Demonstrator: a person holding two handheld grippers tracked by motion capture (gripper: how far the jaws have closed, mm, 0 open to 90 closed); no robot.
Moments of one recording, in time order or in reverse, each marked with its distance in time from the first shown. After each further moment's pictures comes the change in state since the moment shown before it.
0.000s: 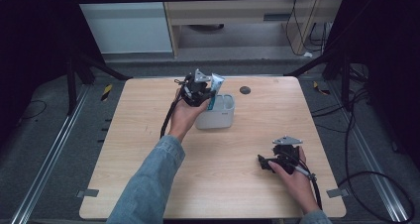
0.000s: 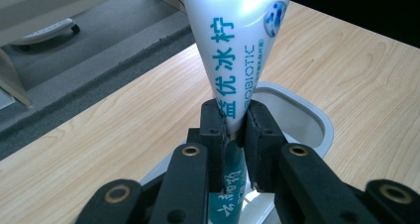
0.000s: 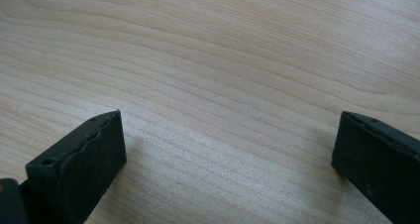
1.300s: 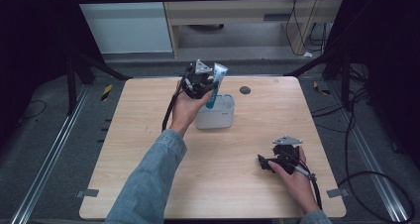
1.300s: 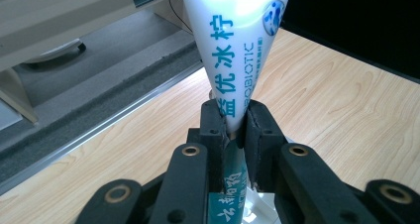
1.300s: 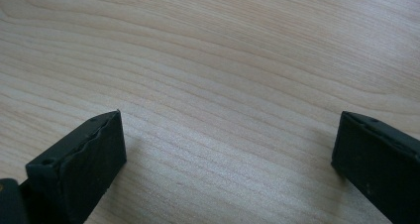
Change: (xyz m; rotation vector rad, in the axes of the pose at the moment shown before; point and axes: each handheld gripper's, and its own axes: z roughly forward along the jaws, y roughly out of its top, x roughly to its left) left arm -0.002 0.029 -0.017 -0.062 0.010 0.002; right arm 0.000 0.000 0.000 -0.001 -0.002 -0.005
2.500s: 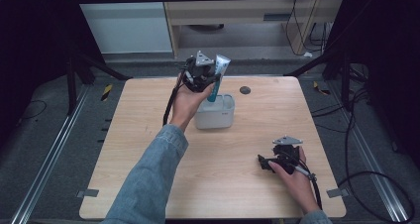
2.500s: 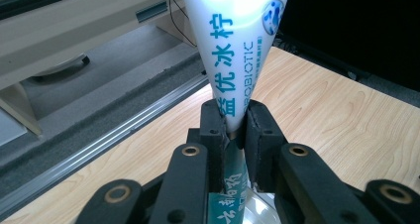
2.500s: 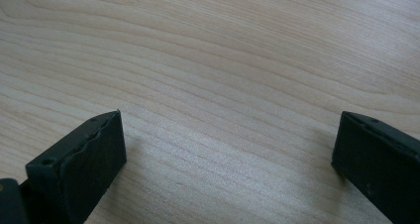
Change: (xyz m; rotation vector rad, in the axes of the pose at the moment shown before) left arm -0.002 0.025 -0.011 -0.038 0.002 0.008; right arm 0.000 0.000 0.000 0.004 0.000 0.005
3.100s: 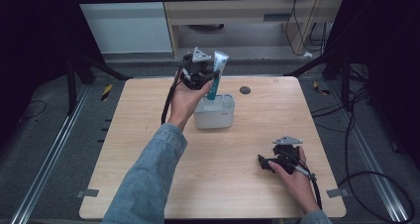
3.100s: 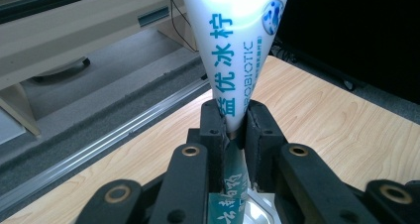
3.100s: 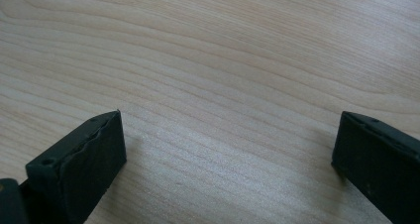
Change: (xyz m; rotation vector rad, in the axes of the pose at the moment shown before) left arm 0.000 0.010 -0.012 -0.017 0.004 -0.021; right arm 0.000 0.000 0.000 -0.003 0.001 0.005
